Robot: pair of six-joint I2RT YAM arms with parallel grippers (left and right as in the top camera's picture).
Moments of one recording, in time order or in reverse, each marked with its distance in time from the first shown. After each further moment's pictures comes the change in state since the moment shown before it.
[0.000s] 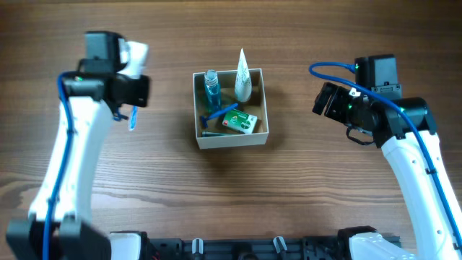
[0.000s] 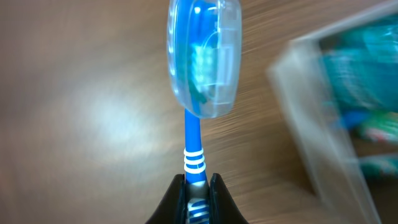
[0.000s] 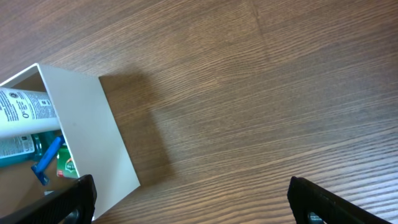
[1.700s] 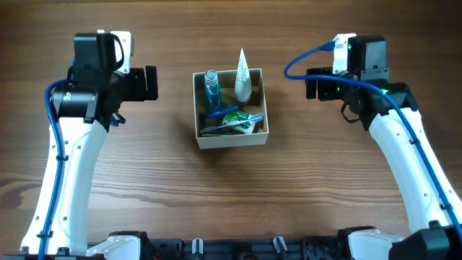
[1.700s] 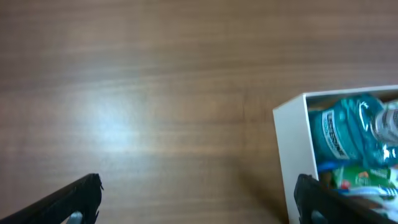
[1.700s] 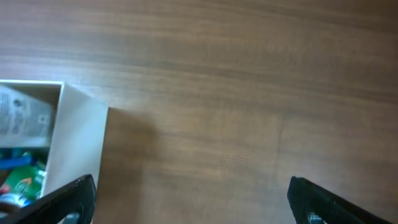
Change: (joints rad) left arm 0.032 -0.096 0.008 0.018 -0.039 -0.266; right arm 0.000 0.131 -0.002 0.335 -0.030 -0.484
